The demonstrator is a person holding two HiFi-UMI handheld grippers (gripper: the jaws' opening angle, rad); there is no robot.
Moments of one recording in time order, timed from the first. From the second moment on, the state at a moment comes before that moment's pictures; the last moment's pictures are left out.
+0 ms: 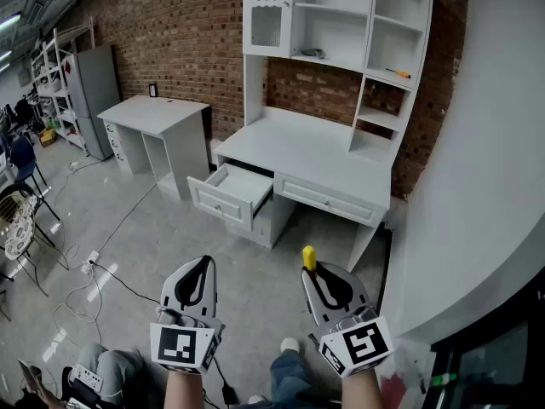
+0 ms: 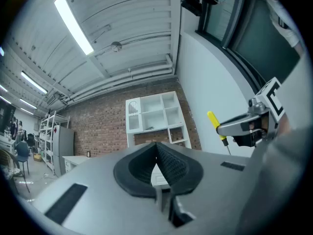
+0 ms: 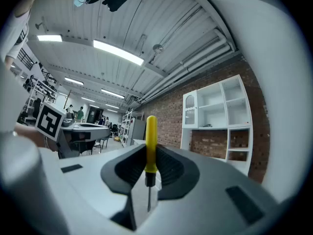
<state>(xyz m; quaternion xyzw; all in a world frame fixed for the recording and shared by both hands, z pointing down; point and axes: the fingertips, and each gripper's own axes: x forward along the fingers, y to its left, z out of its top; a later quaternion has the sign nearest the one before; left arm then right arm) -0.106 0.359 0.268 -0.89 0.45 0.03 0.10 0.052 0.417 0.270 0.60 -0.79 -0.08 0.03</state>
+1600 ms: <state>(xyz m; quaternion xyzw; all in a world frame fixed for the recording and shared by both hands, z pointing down) 0.018 0.041 0.289 -0.83 0.55 0.01 0.07 0.194 0.071 0.290 0.51 -0.86 -0.05 0.03</state>
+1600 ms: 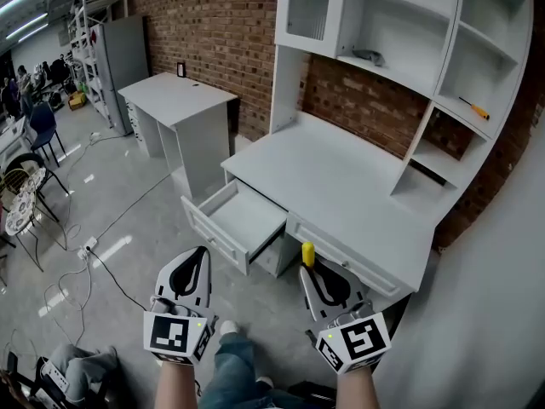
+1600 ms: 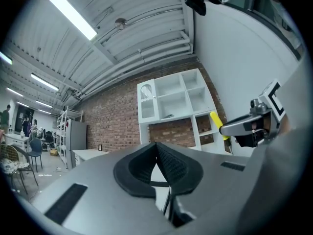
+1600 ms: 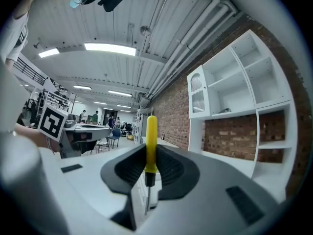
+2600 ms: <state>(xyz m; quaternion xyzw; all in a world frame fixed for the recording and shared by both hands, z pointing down) -0.114 -0.277 0.330 -0.83 0.56 0.02 0.01 0.088 -0.250 0.336 0.52 -0.85 -0.01 0.10</state>
